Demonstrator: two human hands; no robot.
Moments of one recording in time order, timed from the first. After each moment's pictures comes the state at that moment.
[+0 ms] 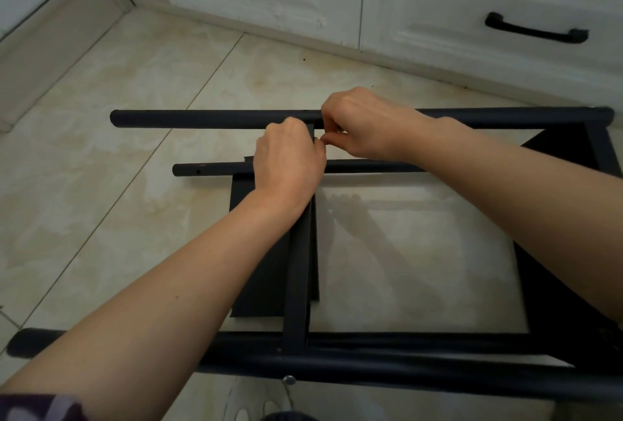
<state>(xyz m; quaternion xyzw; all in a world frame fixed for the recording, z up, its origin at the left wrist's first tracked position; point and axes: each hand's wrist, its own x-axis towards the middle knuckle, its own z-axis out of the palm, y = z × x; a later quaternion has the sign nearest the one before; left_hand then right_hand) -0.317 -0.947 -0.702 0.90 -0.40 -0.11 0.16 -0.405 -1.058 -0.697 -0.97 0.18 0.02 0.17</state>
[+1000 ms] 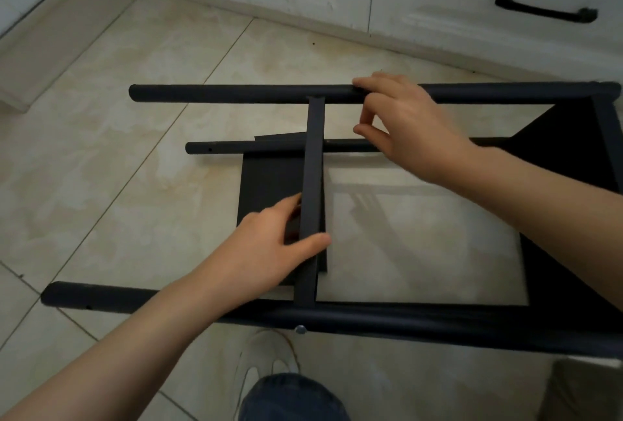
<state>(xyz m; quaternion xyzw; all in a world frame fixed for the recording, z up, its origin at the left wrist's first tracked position) -0.326 -0.806 -0.686 0.76 -0.44 -0.43 0.21 -0.457 -1.016 -0.708 -0.95 0.26 -0.12 0.13</state>
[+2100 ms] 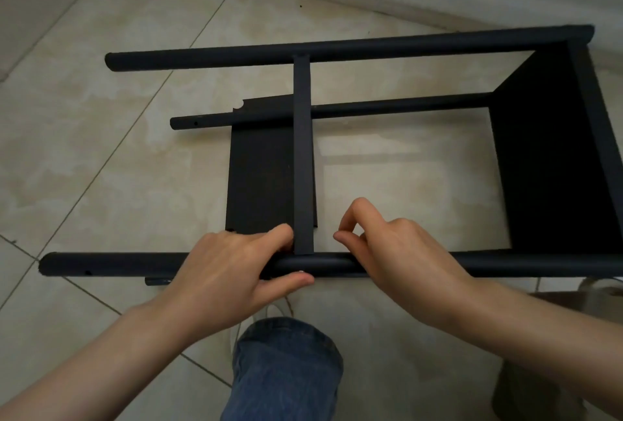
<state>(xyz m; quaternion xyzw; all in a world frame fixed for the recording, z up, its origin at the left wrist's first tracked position) -0.339 -0.721 -0.708 0.69 -0.71 -0.16 0.04 -0.538 -0.841 -0.707 -0.89 0.30 0.02 0.35</state>
